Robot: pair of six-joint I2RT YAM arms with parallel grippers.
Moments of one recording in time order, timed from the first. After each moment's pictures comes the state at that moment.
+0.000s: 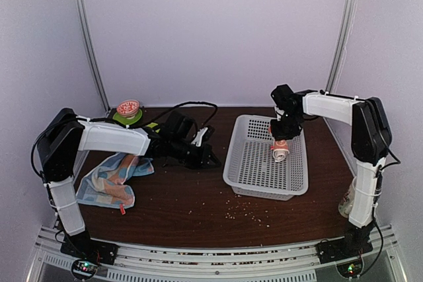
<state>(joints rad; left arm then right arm) -0.80 1.87 1.20 -0.05 0.49 -0.62 0.38 2.01 1.61 -0.80 0.16 0.34</state>
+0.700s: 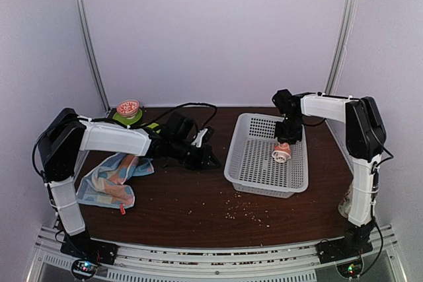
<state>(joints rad) -0.80 1.88 1.20 -0.05 0.49 -0.64 0.34 2.07 1.62 -0.82 0.20 0.61</state>
